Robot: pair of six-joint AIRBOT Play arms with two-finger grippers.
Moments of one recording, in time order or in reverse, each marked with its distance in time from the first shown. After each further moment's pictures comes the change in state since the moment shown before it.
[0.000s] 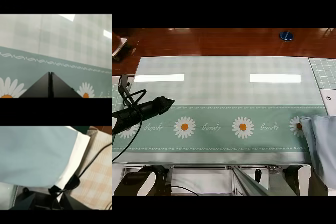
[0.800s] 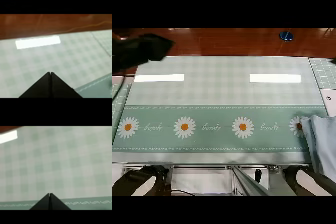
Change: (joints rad) left arm -0.259 -0.280 0.681 0.190 -0.043 0.096; right arm 0.829 -0.481 0.503 0.612 -0.529 -0.168
